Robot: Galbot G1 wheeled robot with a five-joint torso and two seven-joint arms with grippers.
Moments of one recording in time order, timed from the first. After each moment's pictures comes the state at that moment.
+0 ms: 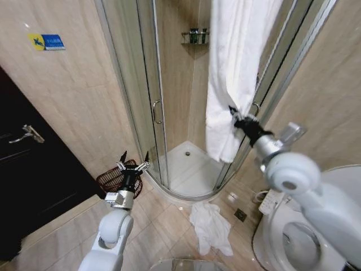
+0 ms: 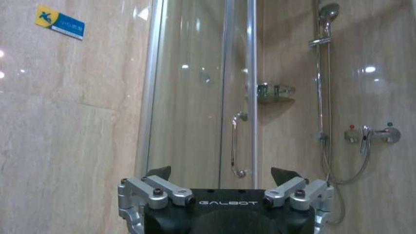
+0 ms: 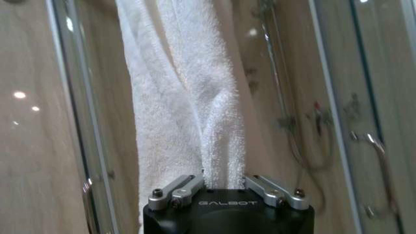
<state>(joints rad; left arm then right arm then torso) 1.48 -1.39 -0.53 -2.18 -0.18 -0.09 -0.07 -0.92 0.71 0.27 2.32 1.11 -0.24 0.59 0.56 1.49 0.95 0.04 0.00</state>
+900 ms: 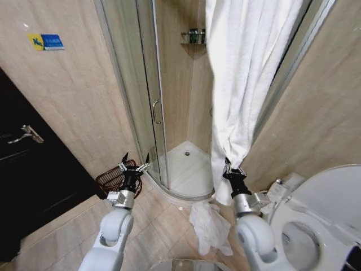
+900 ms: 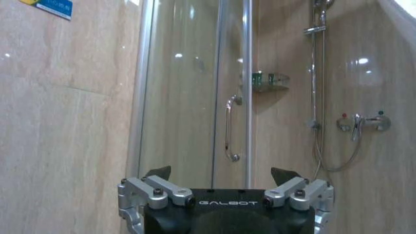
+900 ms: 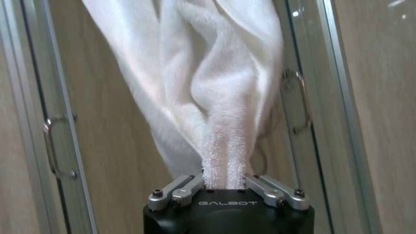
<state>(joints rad) 1.47 -1.38 -0.52 -2.13 -0.20 -0.09 -0.05 -1.51 1.46 0.36 2.29 0.21 -0.11 0.26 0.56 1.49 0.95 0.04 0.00</state>
